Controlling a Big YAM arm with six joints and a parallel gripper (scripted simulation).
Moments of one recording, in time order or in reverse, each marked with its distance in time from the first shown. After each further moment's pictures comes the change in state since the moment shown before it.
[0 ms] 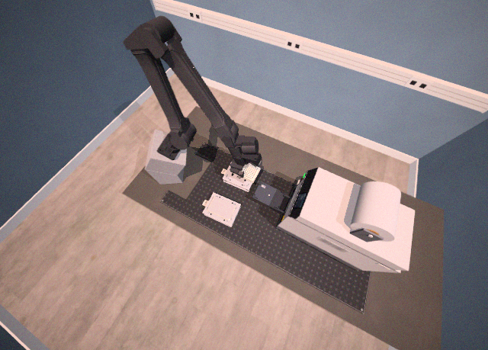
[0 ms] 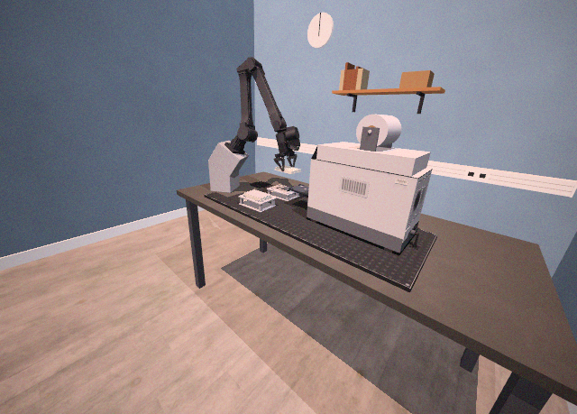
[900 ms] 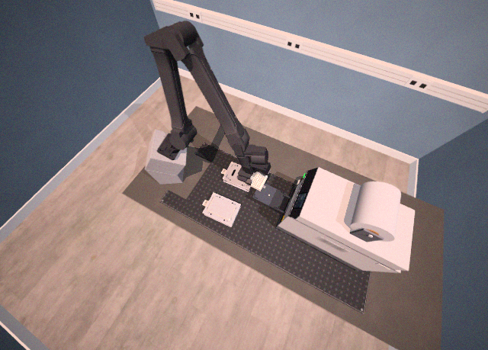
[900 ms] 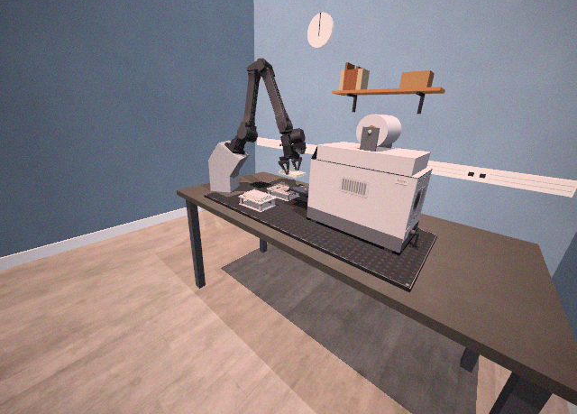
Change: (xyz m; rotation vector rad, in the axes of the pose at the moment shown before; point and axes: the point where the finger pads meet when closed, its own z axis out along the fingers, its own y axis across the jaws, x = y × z) arm -0.044 -0.018 0.023 0.009 0.021 0.004
